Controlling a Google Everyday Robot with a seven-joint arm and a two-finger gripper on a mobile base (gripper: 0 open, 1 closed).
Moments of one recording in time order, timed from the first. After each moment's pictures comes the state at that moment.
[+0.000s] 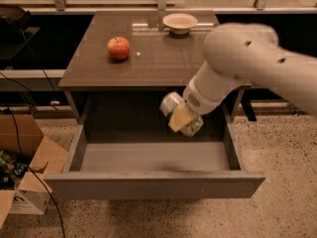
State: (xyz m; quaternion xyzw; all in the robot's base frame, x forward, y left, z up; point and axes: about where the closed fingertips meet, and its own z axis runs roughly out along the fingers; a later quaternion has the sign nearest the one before) arm 0.537 -0.087 0.792 -0.36 0.91 0.09 0.16
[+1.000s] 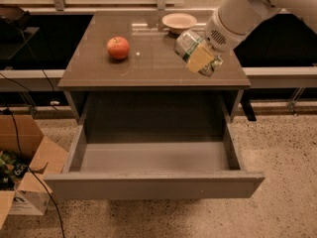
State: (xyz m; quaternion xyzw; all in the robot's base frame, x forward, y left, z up) arm 0.616 -0.131 0.930 -0.42 0.87 0.01 0.27
